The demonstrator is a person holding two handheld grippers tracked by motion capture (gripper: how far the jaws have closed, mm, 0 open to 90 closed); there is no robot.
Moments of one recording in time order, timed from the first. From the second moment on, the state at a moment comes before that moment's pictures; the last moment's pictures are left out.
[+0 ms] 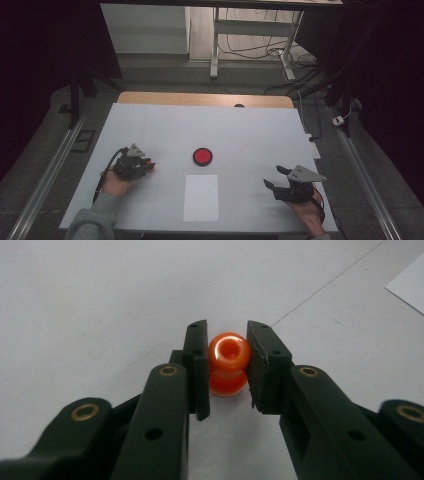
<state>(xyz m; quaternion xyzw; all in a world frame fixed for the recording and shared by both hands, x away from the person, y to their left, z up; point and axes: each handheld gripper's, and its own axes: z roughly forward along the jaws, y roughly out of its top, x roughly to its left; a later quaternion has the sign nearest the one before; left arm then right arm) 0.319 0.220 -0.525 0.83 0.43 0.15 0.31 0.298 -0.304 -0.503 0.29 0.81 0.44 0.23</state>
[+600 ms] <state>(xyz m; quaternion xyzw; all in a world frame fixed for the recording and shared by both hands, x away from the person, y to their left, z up) 0.314 0.222 -0.517 0.82 0.42 0.15 0.35 0.298 -0.304 -0.504 0.30 0.81 0.44 0.23</state>
